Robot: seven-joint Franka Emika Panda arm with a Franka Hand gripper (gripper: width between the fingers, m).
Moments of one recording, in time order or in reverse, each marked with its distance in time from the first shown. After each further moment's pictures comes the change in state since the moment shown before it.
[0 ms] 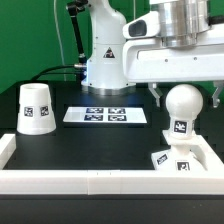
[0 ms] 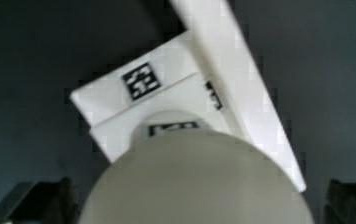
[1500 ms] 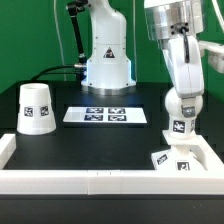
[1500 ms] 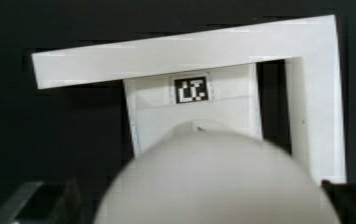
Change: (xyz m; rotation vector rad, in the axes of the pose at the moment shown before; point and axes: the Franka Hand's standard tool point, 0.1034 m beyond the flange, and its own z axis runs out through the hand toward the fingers) arm 0.002 0.000 0.003 0.055 -0.050 1.316
